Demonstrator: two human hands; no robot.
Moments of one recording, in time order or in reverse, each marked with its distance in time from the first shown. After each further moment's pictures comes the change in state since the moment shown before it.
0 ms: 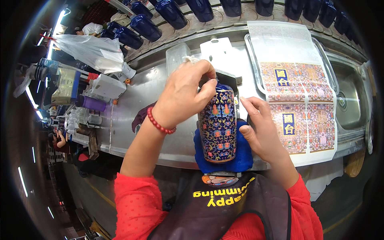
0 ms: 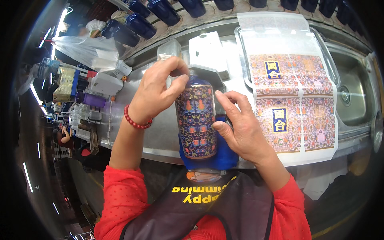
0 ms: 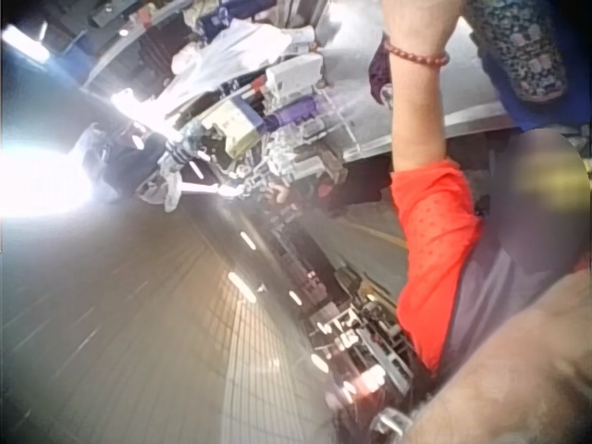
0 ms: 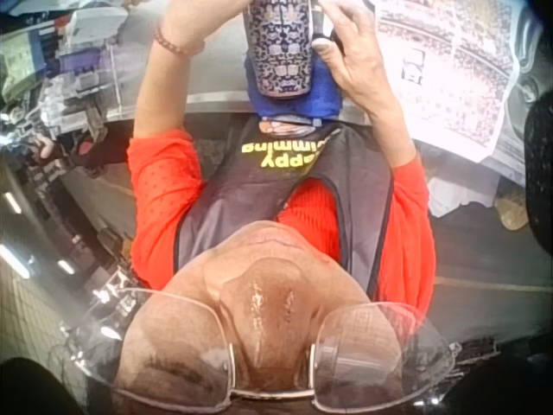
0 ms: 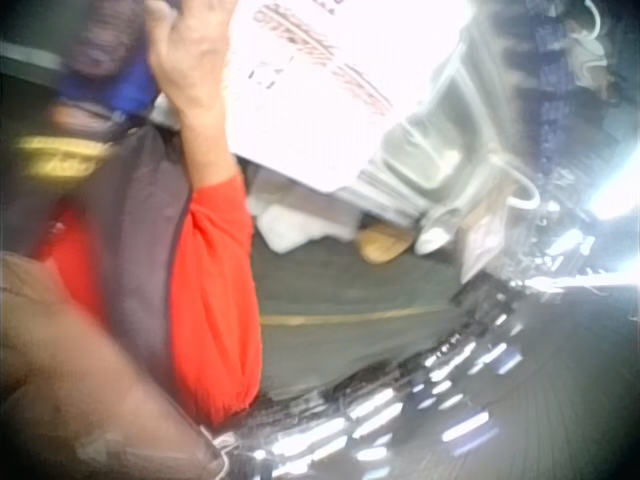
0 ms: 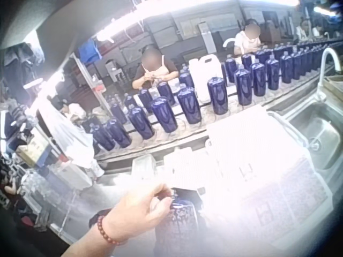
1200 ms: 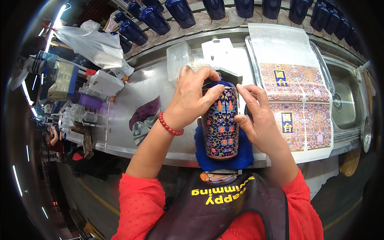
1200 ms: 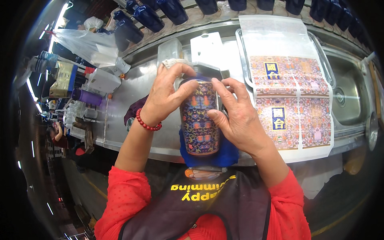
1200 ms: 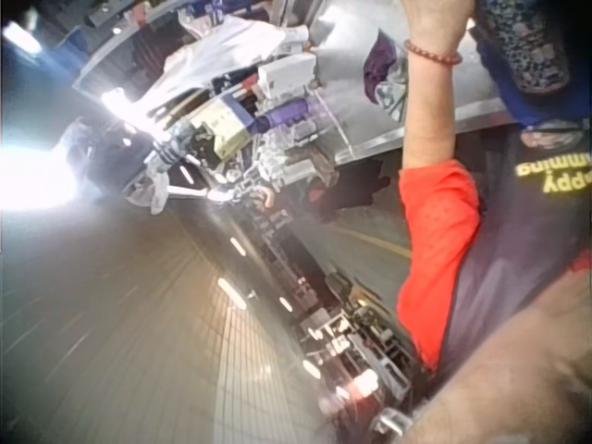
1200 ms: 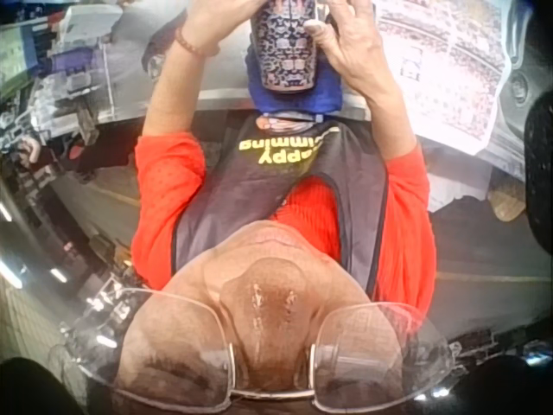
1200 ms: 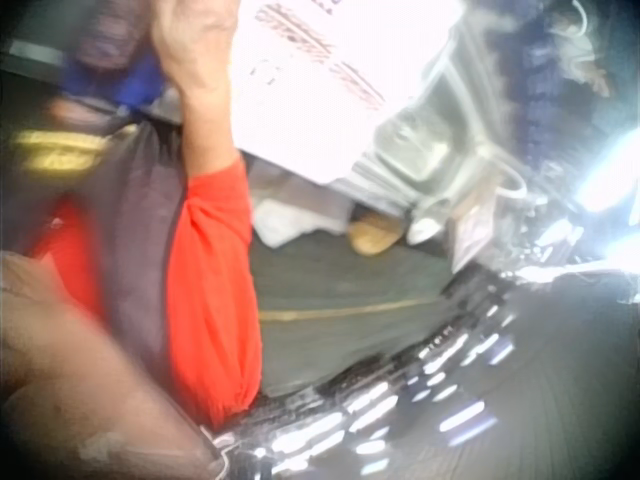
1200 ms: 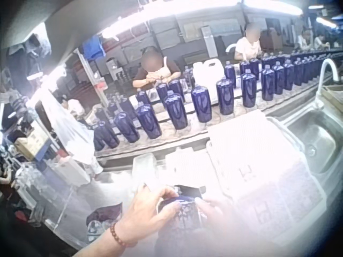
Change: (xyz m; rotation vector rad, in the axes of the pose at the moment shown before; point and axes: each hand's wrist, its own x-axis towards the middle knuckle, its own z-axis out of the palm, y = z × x) left_hand -0.028 -0.017 0.024 -0.063 0.104 -0.061; right_hand 0.021 -0.012 0.006 -0.064 0.035 -0.020
